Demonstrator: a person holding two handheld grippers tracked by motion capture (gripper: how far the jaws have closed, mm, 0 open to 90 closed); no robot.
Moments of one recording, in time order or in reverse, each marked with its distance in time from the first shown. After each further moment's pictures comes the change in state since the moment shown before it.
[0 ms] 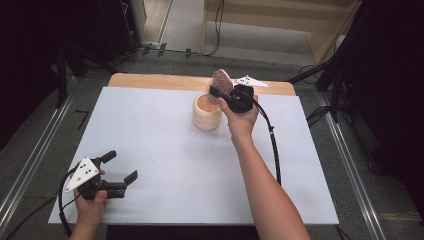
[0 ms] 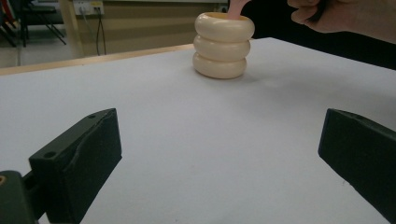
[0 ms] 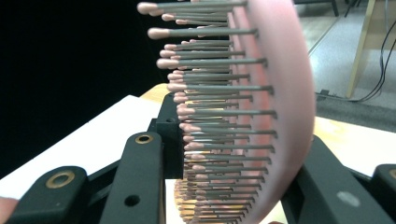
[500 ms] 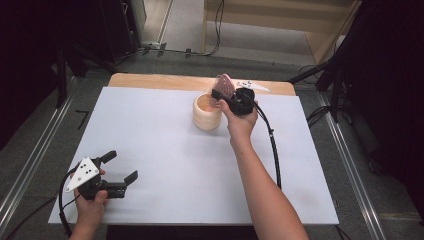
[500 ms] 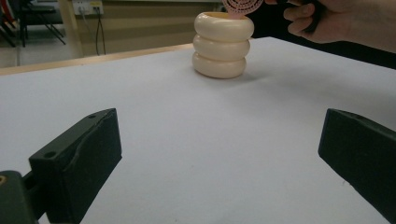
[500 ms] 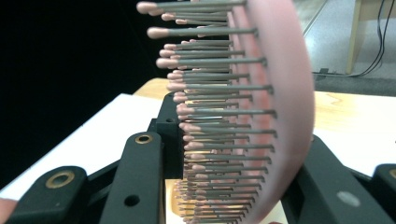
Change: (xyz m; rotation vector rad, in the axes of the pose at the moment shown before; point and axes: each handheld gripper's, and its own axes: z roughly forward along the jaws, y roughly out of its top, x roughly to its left) left arm 0.000 0.000 0.000 0.003 -0.001 0.002; right arm -0.014 -0.016 0.007 0.018 -0.015 0.121
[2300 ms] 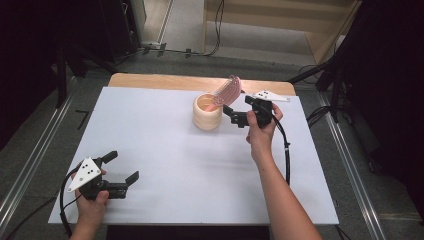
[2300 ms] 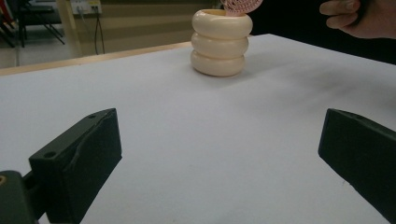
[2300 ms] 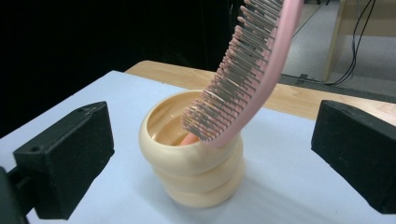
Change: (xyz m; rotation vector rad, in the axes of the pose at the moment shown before) left arm -0.002 0.000 0.002 0.009 -0.002 0.016; right arm -0.005 -0.009 -0.062 0.030 -0.047 -0.143
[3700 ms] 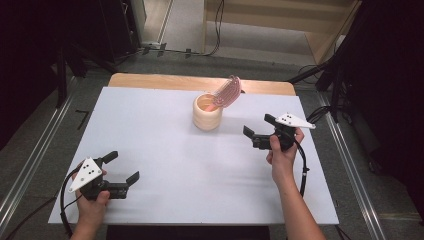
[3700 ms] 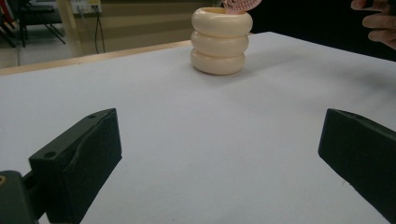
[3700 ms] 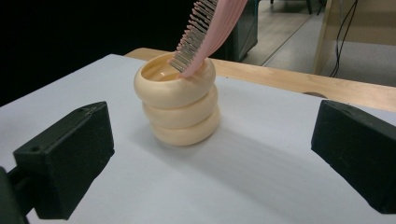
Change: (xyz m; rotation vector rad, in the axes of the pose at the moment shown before) left arm -0.002 0.000 0.001 0.007 0.004 0.006; right arm -0.018 -0.048 -0.067 -0.027 -0.015 -0.045
